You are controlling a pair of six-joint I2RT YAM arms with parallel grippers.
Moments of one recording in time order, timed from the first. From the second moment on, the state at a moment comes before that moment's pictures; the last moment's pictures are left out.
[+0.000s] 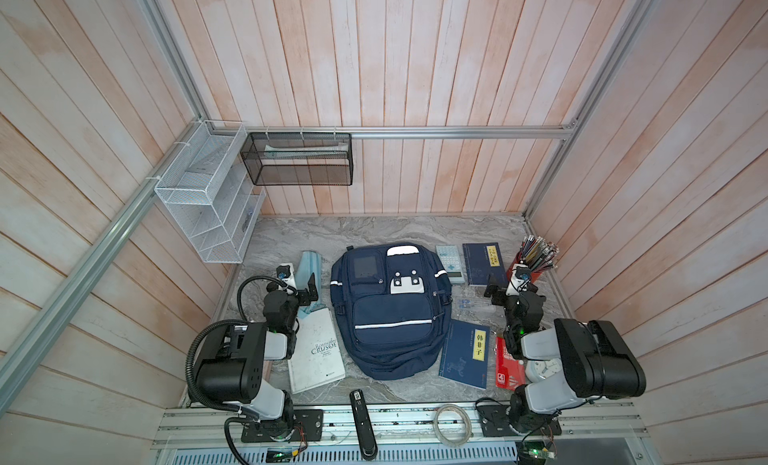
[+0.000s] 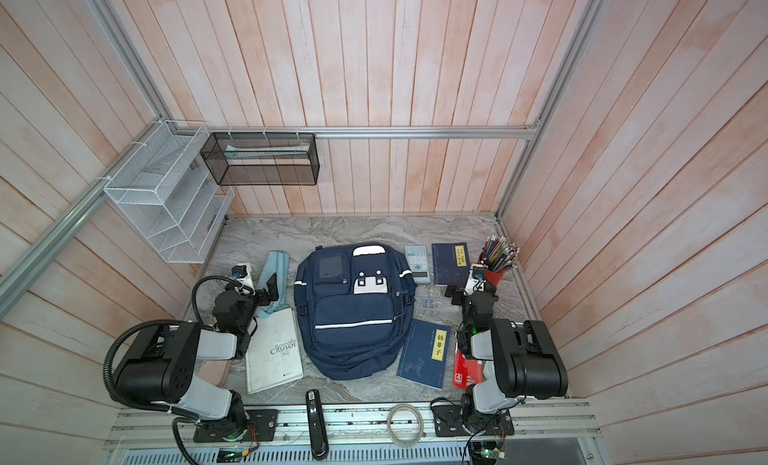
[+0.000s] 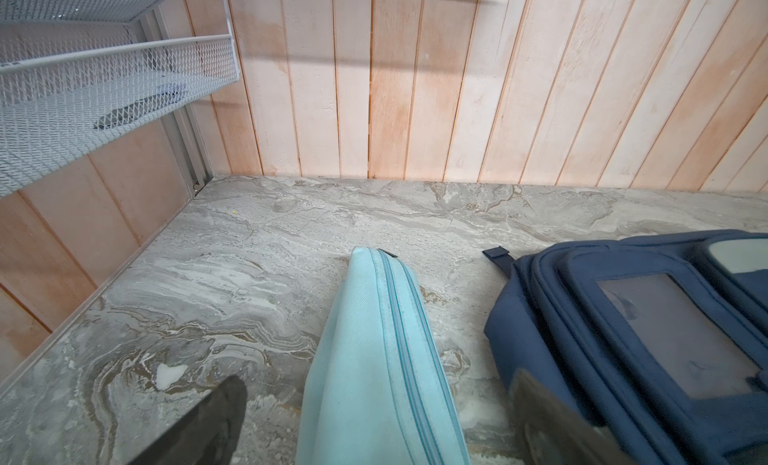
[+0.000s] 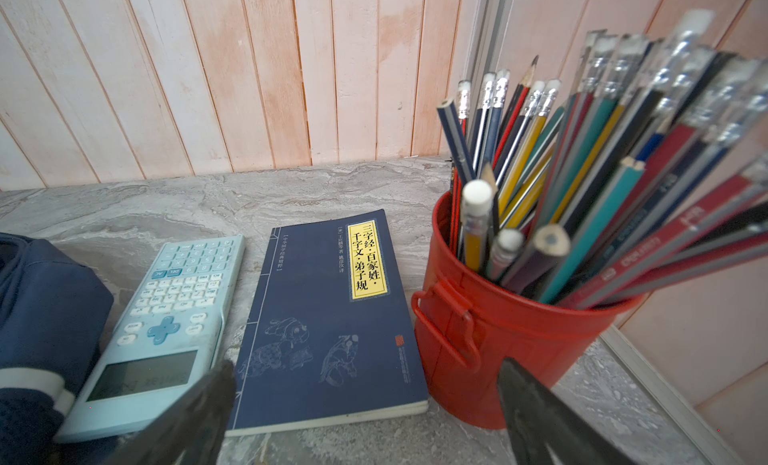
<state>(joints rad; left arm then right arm) 0.03 1.54 0.29 1.08 0.05 -0.02 -0.02 1.53 0.24 1.13 0.08 0.03</state>
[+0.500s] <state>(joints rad) -0.01 1.35 0.32 0.90 -0.01 -0.03 0.02 1.24 0.31 0.89 0.08 0.06</state>
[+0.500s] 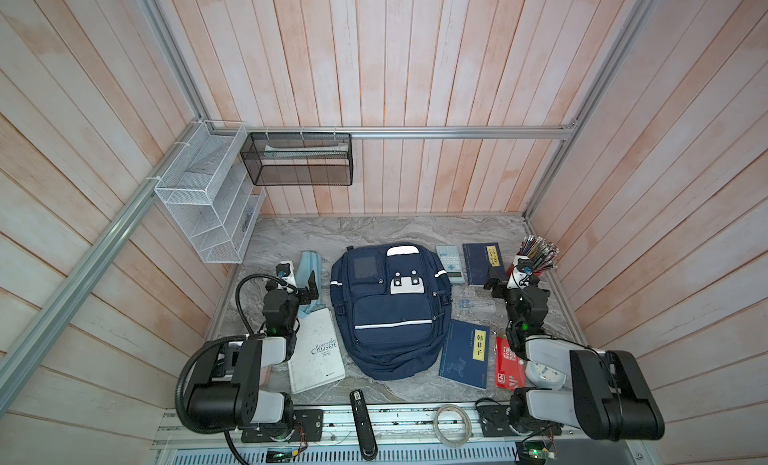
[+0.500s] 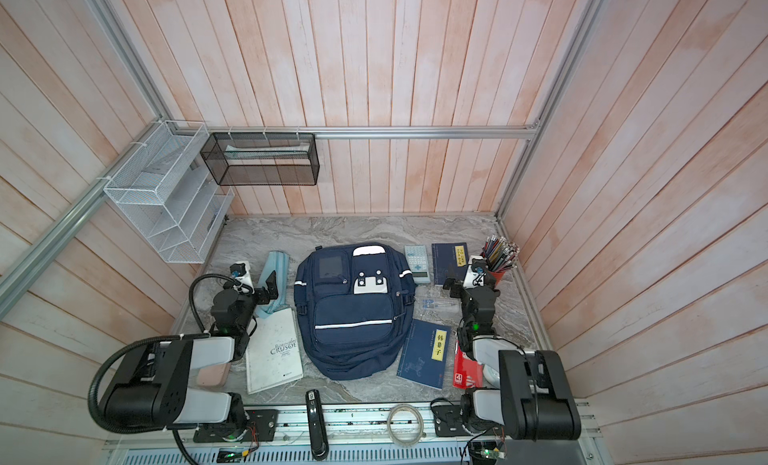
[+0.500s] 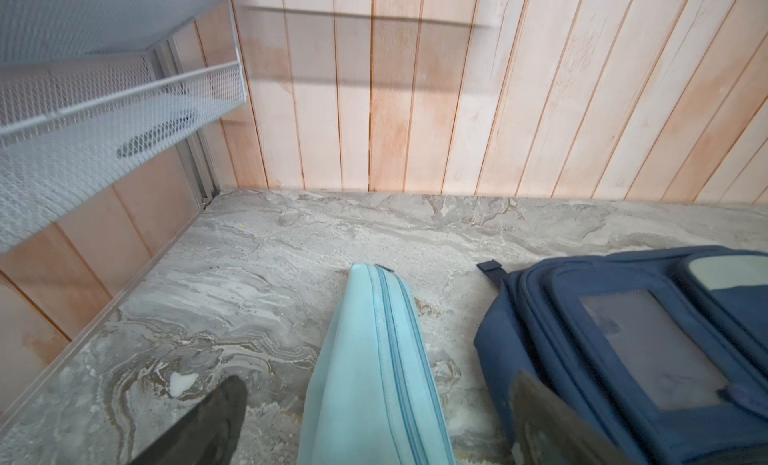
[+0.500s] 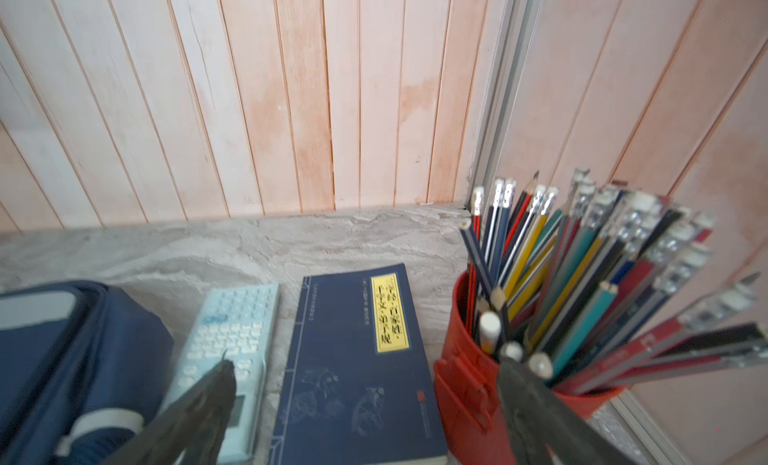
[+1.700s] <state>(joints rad) -0.51 1.62 0.75 0.11 -0.10 -0.67 0.23 1.89 0.99 0.21 -0.45 0.34</state>
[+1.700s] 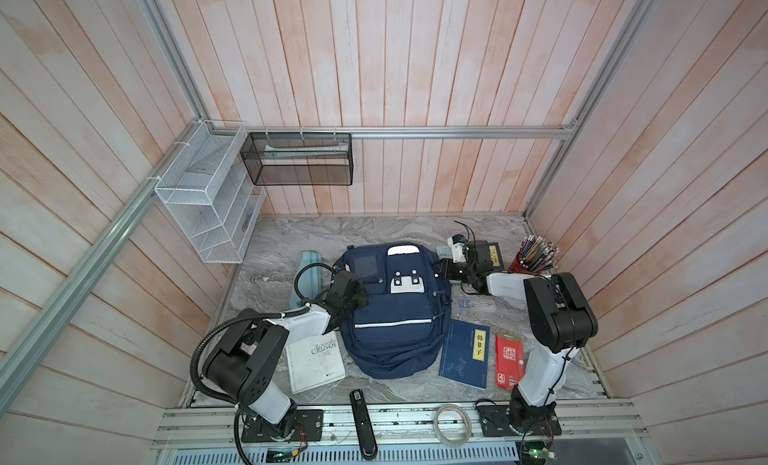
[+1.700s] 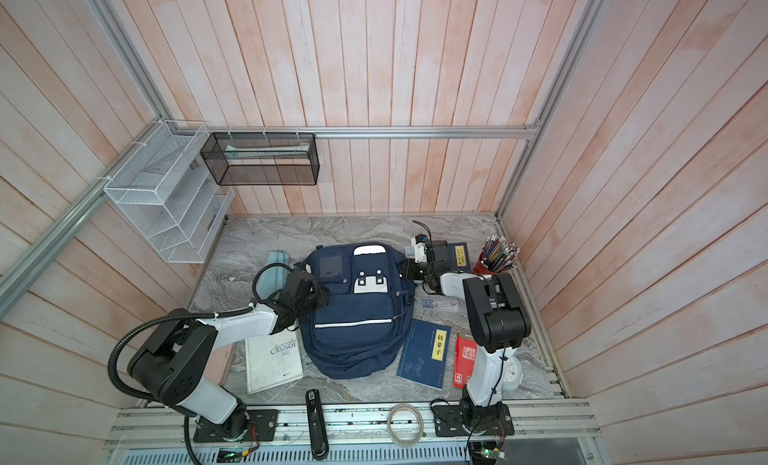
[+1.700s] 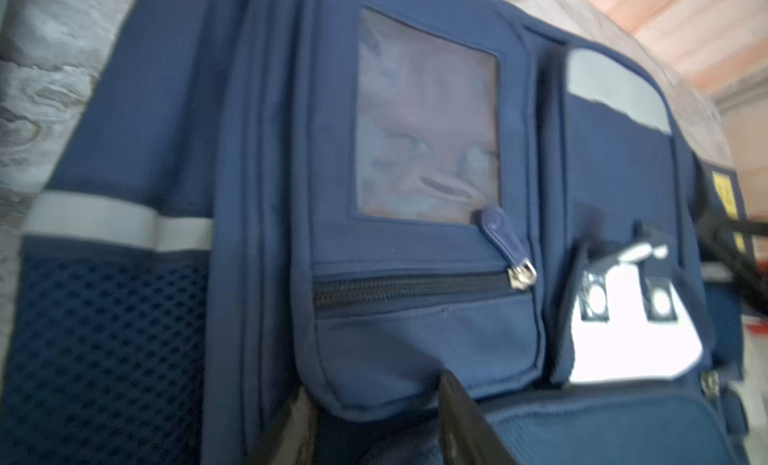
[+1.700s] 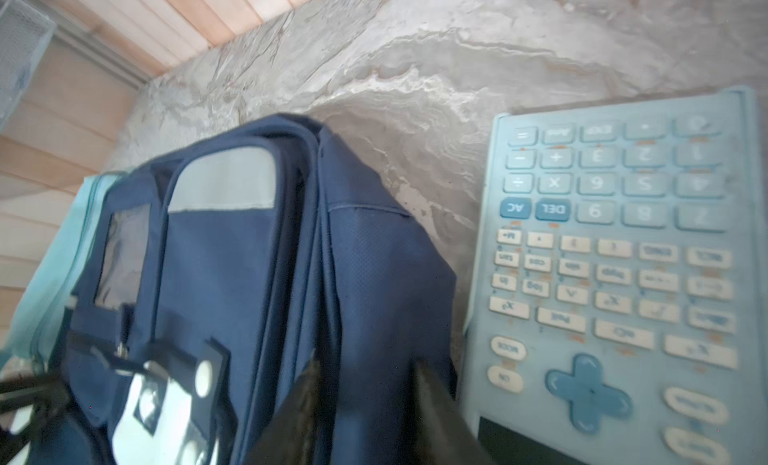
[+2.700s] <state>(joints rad) -0.38 2.09 1.42 0.03 -0.06 -0.53 0.23 1.89 1.02 0.07 -0.53 0.27</state>
